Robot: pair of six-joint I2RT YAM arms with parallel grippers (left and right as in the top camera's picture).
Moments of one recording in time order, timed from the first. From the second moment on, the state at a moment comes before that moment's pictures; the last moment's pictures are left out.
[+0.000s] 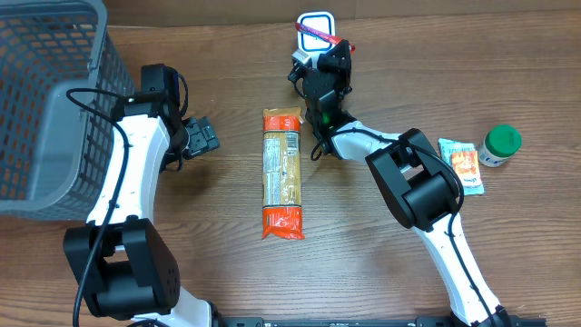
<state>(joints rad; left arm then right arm) 0.11 1.74 1.40 -1.04 -0.10 -0.36 0.57 2.55 1.71 0.77 0.92 -1.53</state>
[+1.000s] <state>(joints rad) 0.11 1.74 1.40 -1.04 -0.10 -0.36 0.55 2.55 1.71 0.63 0.98 -1.52</state>
